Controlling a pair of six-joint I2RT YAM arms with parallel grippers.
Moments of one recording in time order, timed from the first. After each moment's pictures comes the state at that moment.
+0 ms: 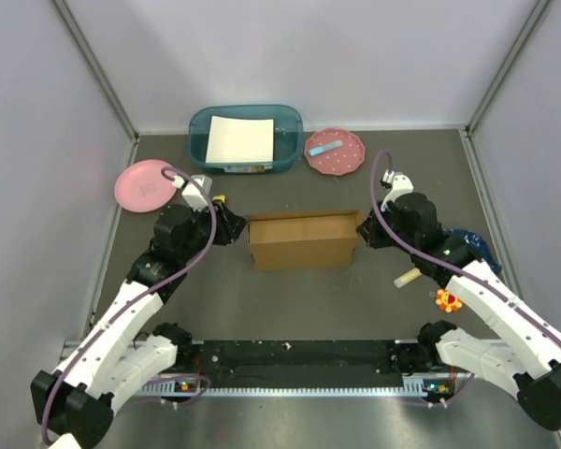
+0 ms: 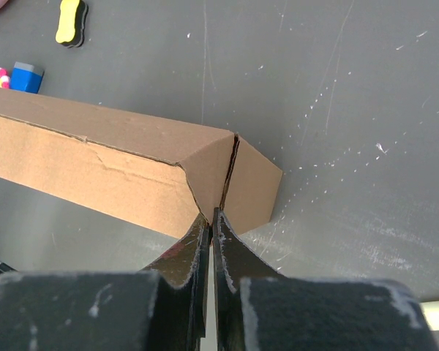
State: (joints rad) left arm -0.40 0.83 0.70 -0.15 0.18 -0.47; right arm 0.55 0.93 0.83 -0.45 0.01 0.39
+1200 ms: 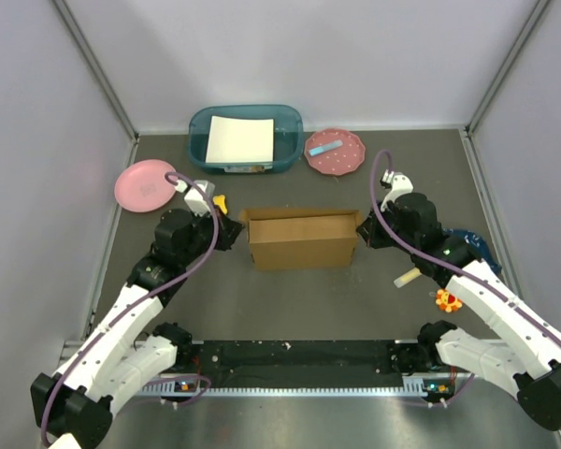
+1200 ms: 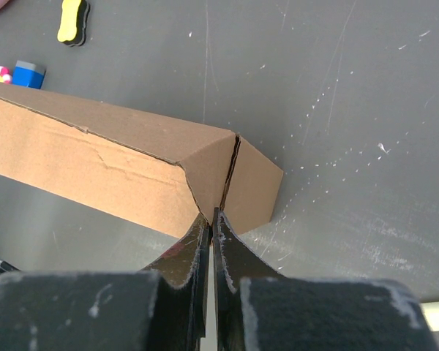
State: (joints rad) left arm -0.41 0.80 0.66 -0.17 0.19 -0.42; right arm 0.55 0.93 0.83 -0.44 0.01 0.39
